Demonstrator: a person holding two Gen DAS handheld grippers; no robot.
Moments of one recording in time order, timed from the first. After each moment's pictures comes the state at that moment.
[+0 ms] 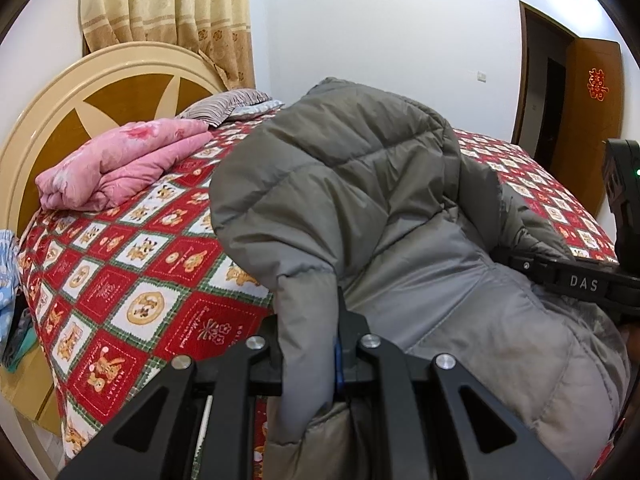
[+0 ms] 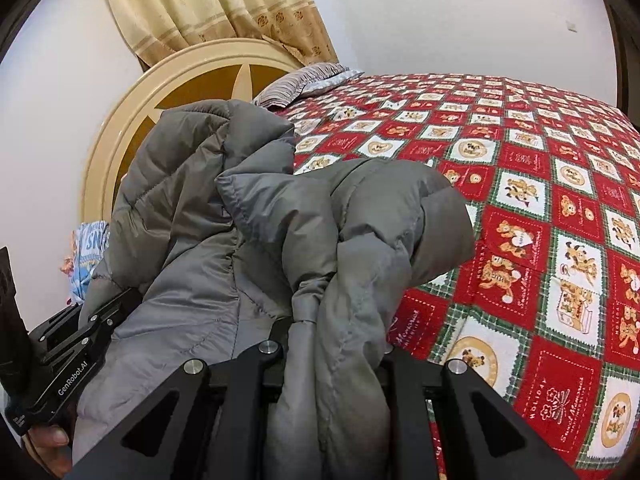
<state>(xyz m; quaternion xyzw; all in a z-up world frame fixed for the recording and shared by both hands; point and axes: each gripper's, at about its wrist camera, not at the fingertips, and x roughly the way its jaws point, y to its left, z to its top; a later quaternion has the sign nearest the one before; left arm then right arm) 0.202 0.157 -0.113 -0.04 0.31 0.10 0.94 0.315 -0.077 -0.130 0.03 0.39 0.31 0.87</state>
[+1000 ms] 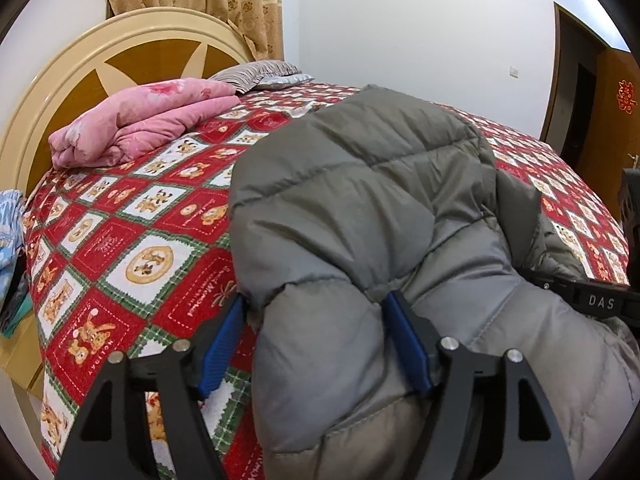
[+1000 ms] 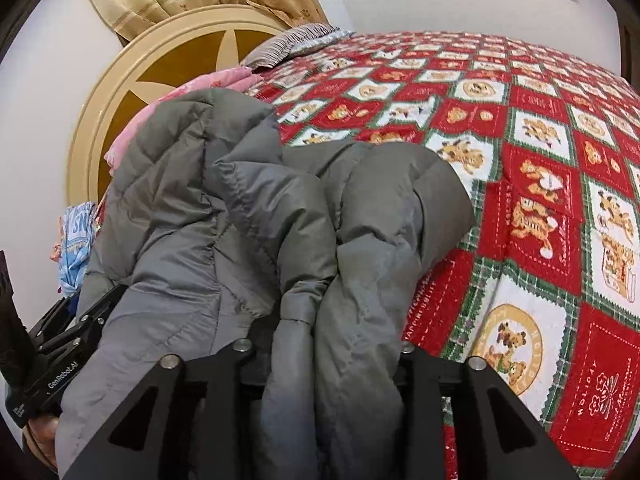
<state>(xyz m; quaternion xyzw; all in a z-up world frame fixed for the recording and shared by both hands) 0.213 0.190 -0.161 -0.07 0.34 0.14 0.93 0.340 -0.061 -0.192 0.02 0.45 0.30 0.84</state>
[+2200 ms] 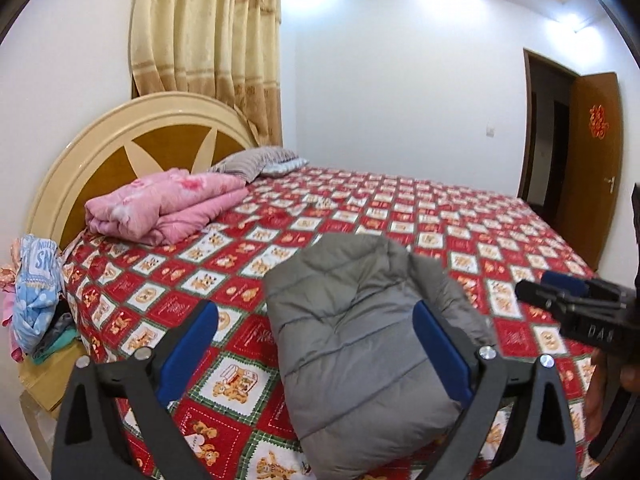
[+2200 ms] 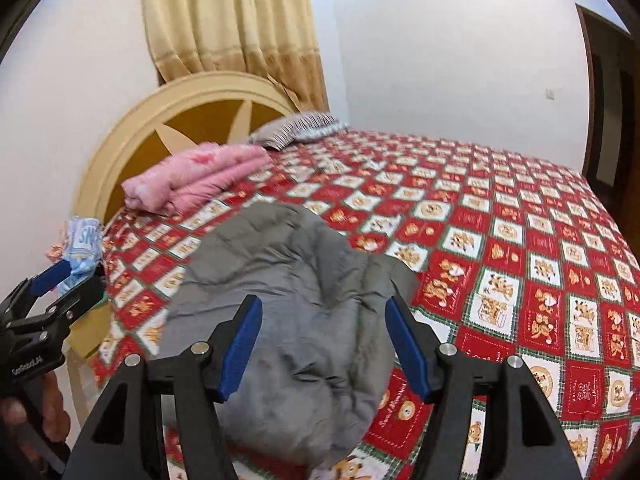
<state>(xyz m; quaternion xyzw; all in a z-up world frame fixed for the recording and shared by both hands) 0.083 0.159 -0.032 -0.05 0.20 0.13 0.97 0.182 -0.105 -0.037 -0.03 0.29 0.27 0.92</state>
